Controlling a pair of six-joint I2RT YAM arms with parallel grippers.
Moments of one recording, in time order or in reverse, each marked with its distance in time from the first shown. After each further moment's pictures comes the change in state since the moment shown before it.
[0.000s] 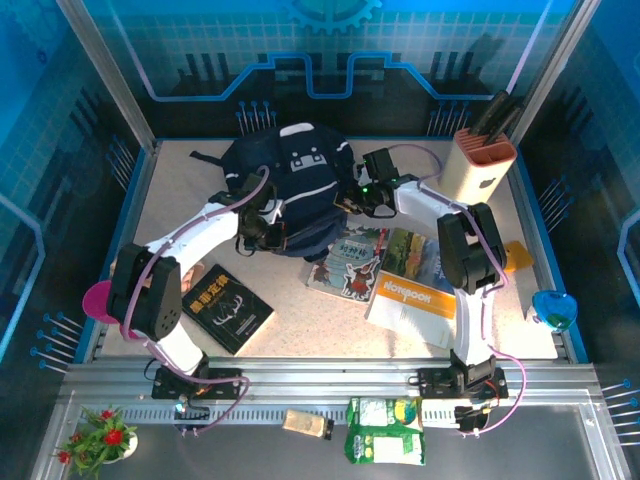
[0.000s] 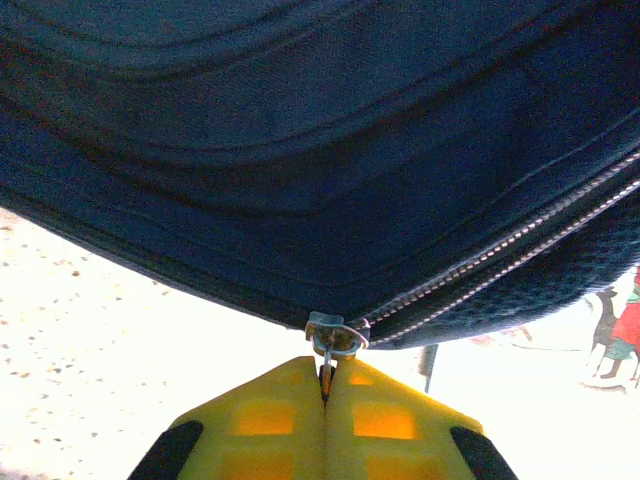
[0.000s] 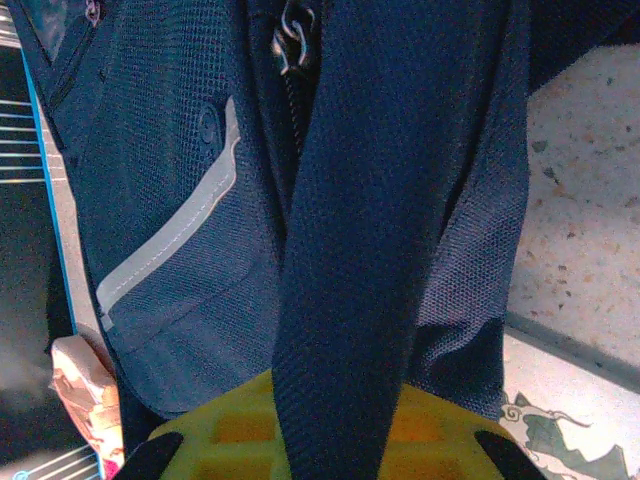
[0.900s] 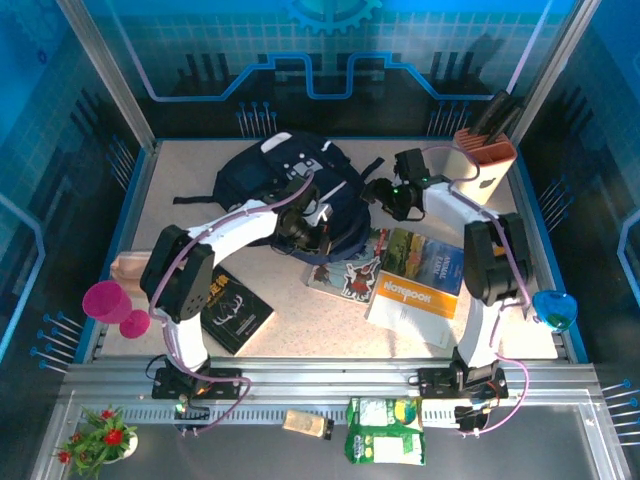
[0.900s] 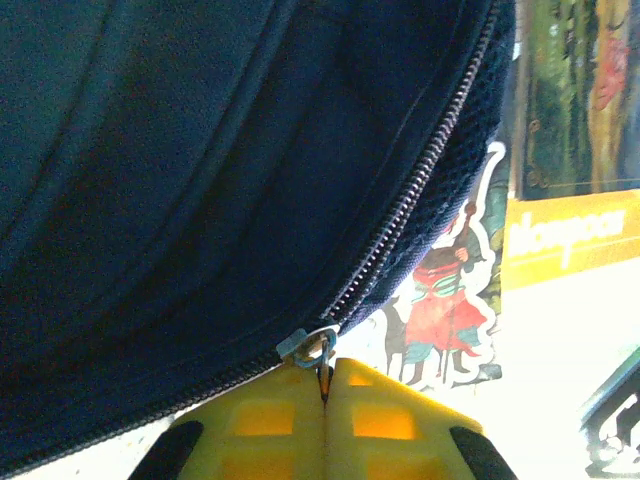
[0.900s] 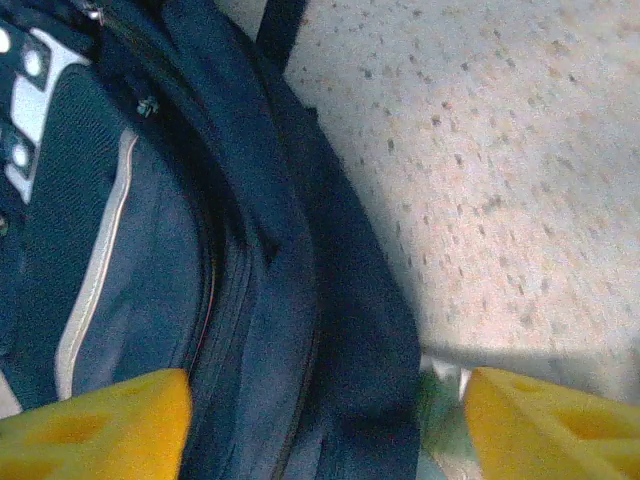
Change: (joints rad) left arm -0.200 0.206 0.182 0.092 0.209 -0.059; right arm -0.120 -0.232 -0.217 -0.078 0.173 -0.015
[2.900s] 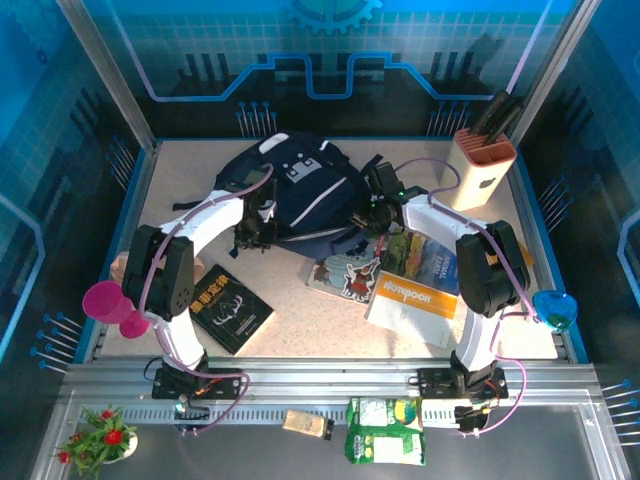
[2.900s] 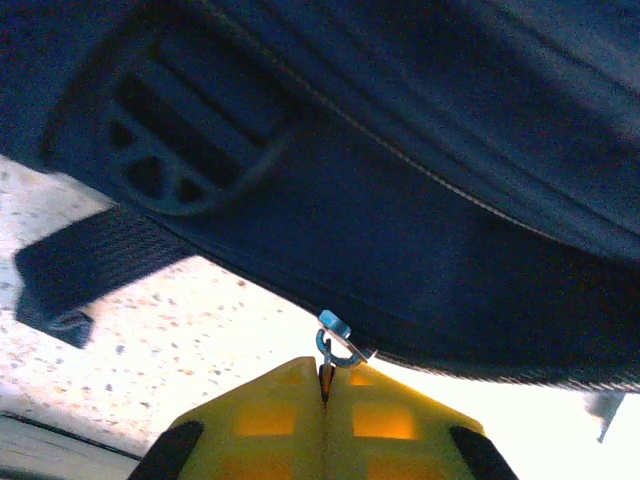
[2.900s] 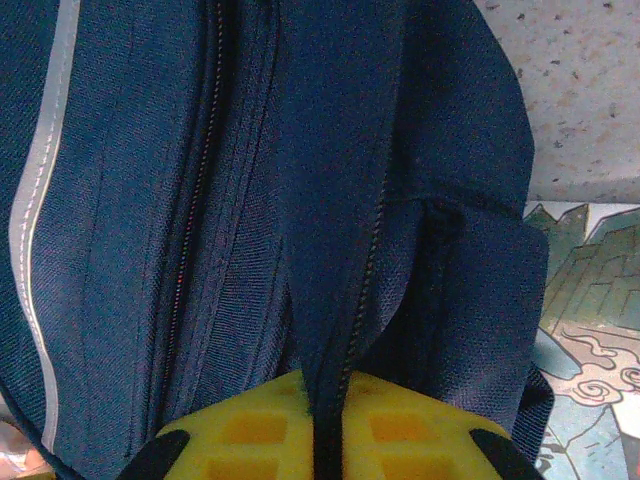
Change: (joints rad) left arm 0.251 -0.049 -0.061 -0.221 -0.401 0.129; right arm 0.173 -0.001 -0.010 -0.032 0.103 0.190
